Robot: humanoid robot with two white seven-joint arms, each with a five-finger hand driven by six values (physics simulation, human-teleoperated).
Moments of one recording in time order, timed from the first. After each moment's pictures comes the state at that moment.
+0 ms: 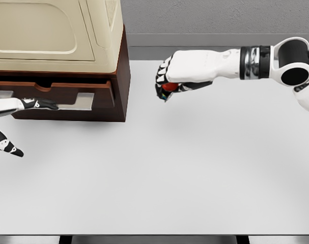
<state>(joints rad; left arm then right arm) -0.68 1.41 -0.89 -1.76 0.65 -0.22 -0.60 -1.03 -0.63 0.88 -1.50 0.20 -0.61 0.61</state>
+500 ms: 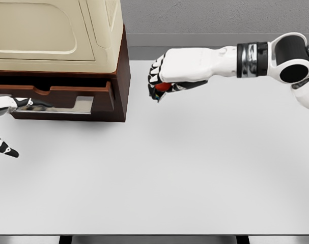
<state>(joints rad) -0.67 1.45 -0.90 -1.77 0.74 -0.24 -0.61 -1.07 -0.63 0.90 -1.53 0.16 -0.61 0.61</state>
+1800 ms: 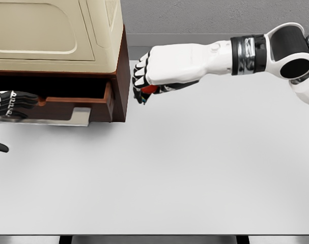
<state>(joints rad) -0.64 1.53 -0.89 -1.77 0.99 -0.09 -0.61 -1.12 -0.62 0.93 -1.62 0.09 -0.61 0.61</state>
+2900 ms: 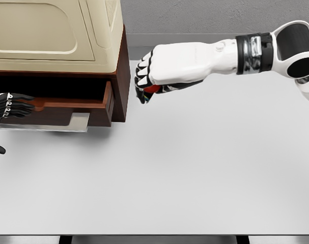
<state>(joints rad) -0.62 1.54 -0.88 -1.77 1.04 -0.06 -0.61 -1.14 -0.65 0.93 -1.65 0.08 -0.61 0.61</state>
